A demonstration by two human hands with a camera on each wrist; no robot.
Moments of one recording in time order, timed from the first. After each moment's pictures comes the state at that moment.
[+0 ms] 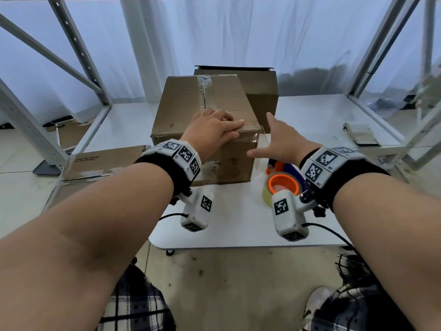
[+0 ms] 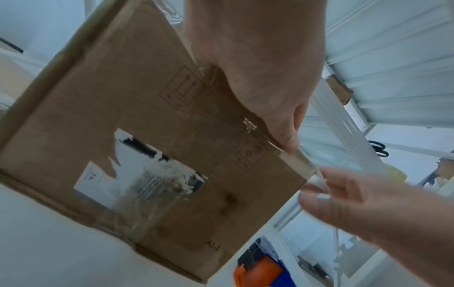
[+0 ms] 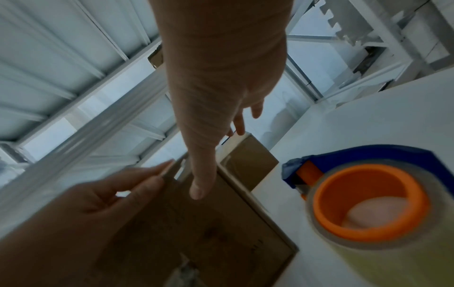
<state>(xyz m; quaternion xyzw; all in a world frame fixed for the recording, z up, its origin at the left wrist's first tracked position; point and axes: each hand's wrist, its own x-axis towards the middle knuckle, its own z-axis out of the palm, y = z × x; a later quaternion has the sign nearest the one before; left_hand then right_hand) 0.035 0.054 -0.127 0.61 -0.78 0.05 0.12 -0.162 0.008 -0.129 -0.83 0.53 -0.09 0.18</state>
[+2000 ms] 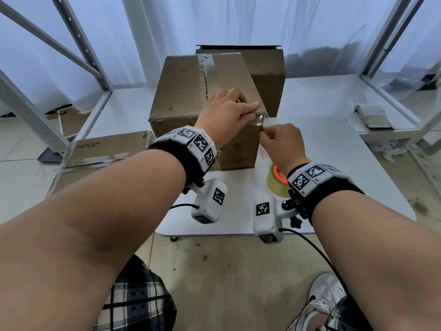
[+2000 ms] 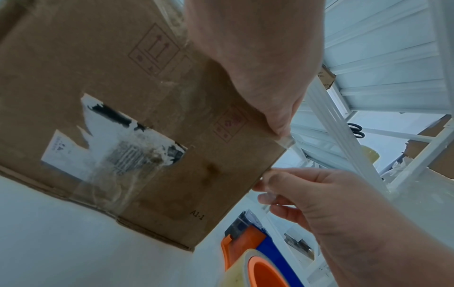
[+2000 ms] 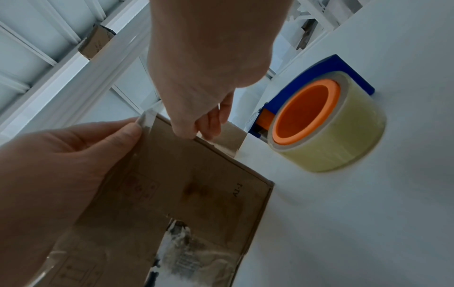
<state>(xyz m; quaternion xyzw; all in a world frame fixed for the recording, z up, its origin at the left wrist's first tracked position) 0.008 0.051 -0.136 0.61 -0.77 0.07 0.18 -0.152 0.026 -0.187 -0.77 0.53 -0.30 0.18</state>
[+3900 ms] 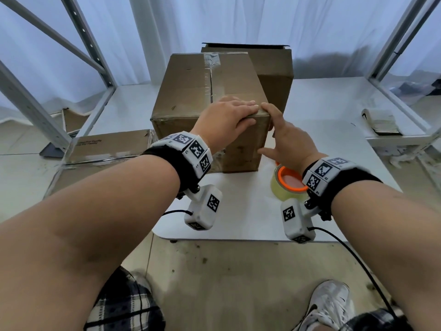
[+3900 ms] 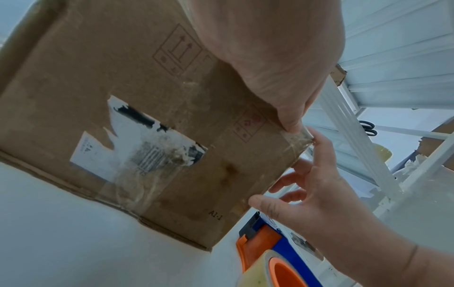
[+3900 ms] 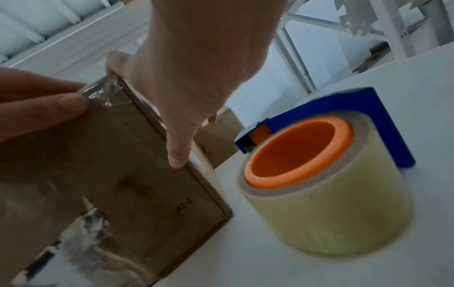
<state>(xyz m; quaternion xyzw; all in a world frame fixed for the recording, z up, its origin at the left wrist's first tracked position) 0.018 0.052 -0.140 0.58 -0.79 0.09 0.20 -0.167 -0.005 -0.192 -0.89 0.41 -0.21 0.07</state>
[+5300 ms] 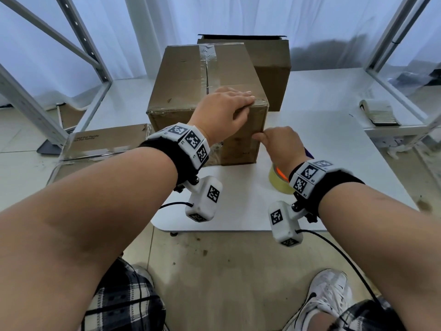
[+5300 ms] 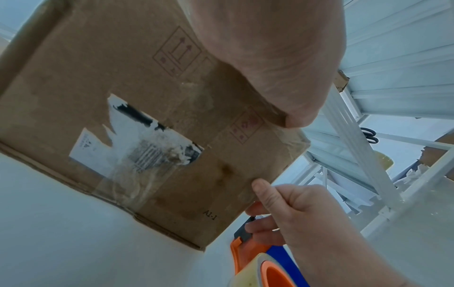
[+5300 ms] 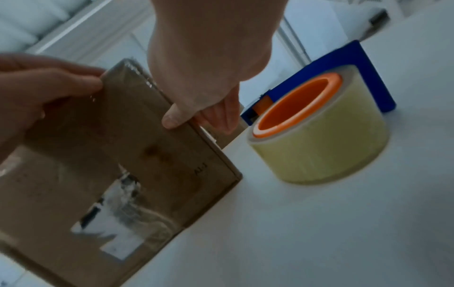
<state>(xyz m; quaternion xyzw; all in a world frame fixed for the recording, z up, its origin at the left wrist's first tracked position) 0.020 0.052 -0.145 0.58 -0.78 0.07 0.24 -0.152 0.012 -0.197 -0.87 0.49 -0.09 0.01</state>
